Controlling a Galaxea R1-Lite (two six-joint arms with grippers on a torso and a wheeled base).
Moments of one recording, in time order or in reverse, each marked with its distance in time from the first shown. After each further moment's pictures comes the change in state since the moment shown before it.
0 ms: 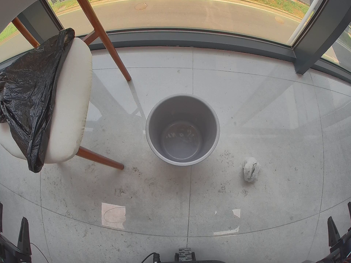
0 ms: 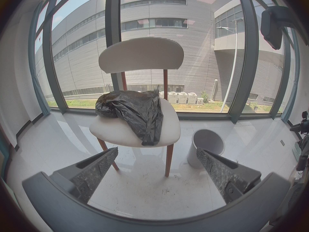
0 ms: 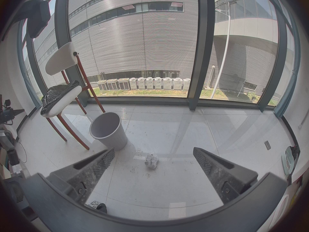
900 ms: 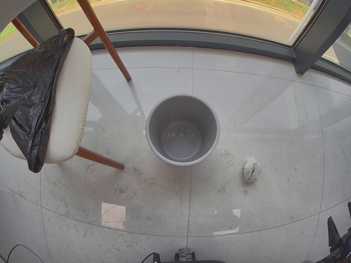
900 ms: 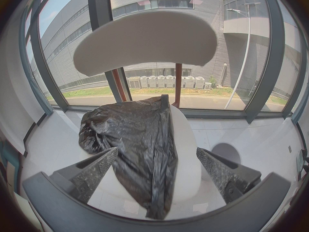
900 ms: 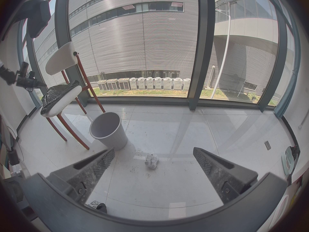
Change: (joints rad) left arm 0.176 0.981 -0.768 0.002 -0.110 -0.011; right arm 0.000 0.000 0.000 0.000 0.001 -0.001
